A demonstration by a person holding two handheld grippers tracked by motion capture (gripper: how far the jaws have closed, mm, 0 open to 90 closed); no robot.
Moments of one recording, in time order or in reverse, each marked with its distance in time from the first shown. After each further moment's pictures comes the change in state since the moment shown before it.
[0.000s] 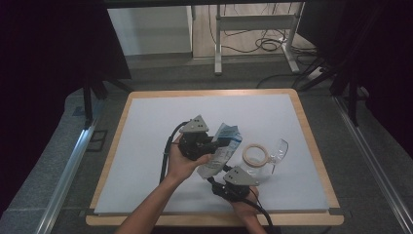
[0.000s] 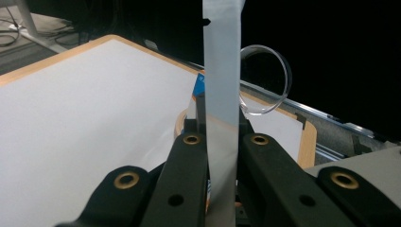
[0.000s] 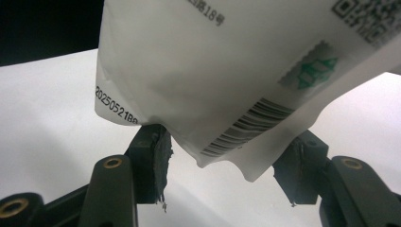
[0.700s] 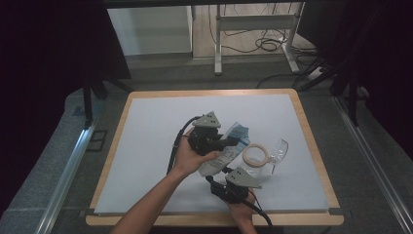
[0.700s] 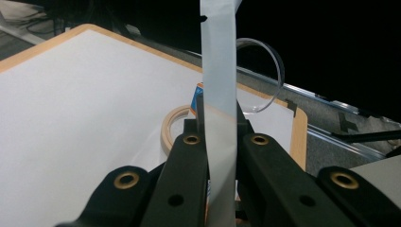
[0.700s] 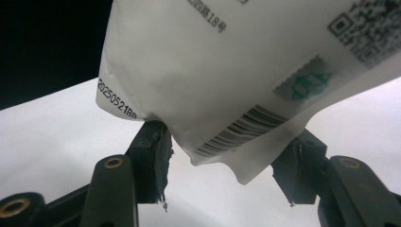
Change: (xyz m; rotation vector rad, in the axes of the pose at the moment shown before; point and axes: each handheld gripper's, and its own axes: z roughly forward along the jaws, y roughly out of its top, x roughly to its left) left arm 0.001 0.016 0.020 0.080 -0.062 0.037; right arm 0.007 -0.001 -0.002 -0.062 -0.022 0.136
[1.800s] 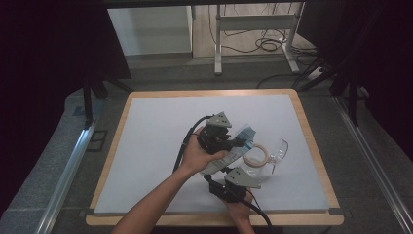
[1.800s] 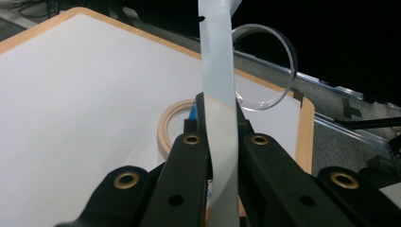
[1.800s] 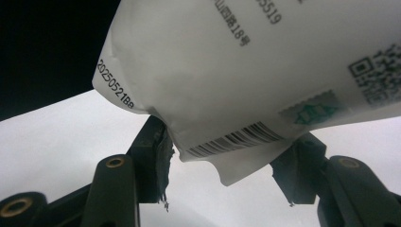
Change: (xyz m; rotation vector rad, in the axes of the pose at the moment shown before) left arm 0.000 0.007 0.023 0.068 0.003 0.003; right arm 0.000 -0.003 0.006 -0.041 0.019 0.007
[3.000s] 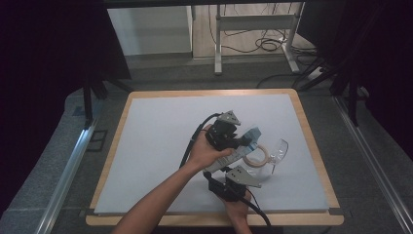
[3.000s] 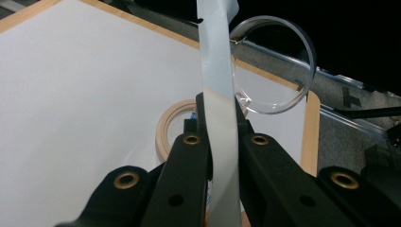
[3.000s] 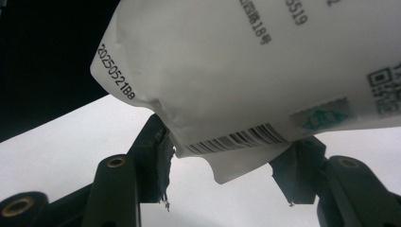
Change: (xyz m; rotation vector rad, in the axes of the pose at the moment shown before) left arm 0.005 0.010 0.022 0.067 -0.012 -0.005; right arm 0.000 0.001 0.003 -0.017 -0.026 0.075
